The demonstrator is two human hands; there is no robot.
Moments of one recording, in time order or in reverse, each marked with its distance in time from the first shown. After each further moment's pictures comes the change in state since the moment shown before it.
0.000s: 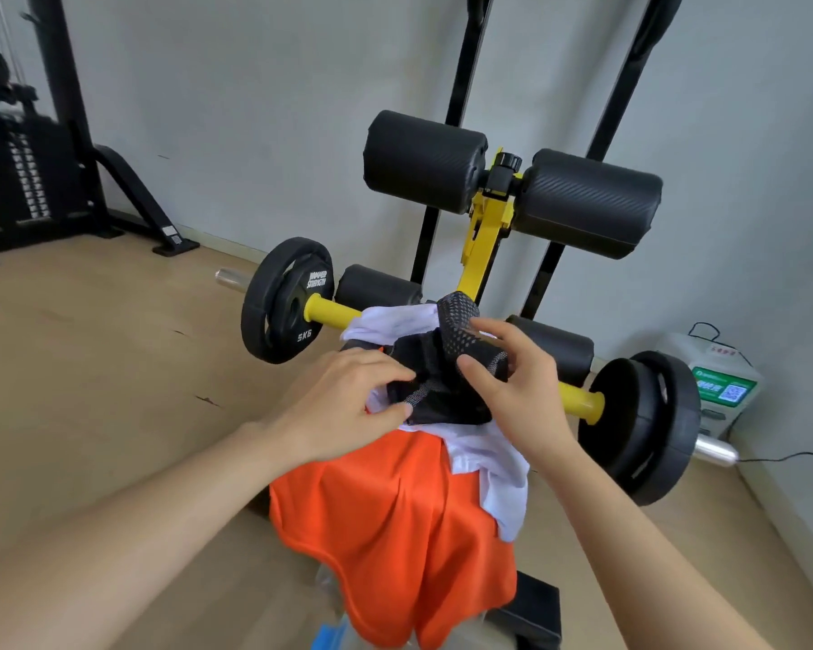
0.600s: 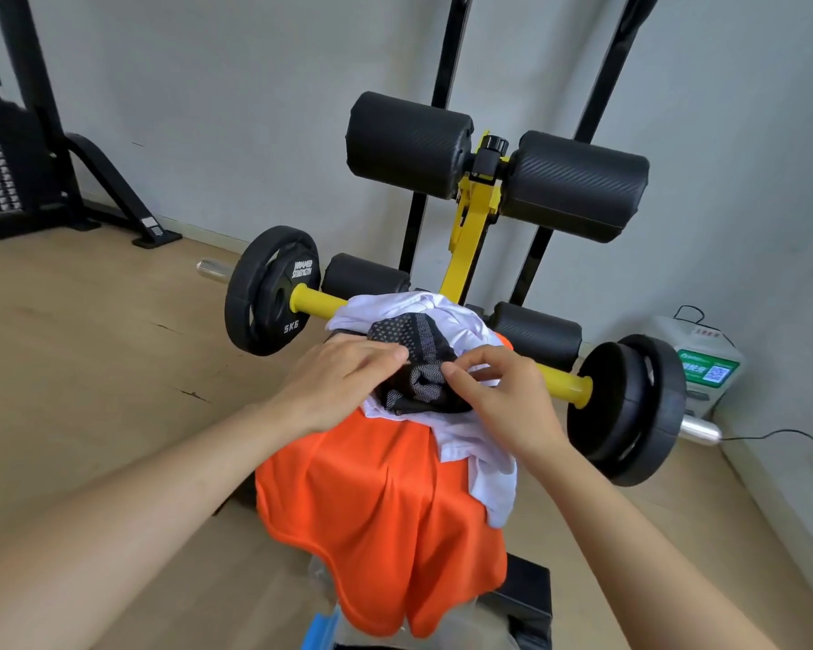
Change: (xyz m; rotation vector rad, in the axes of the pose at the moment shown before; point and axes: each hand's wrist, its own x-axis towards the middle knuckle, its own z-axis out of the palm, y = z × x) left_hand 0.023 -0.009 0.019 -0.262 -0.101 -0.234; right_hand -0.013 0.016 0.000 -0.083 -0.077 0.168
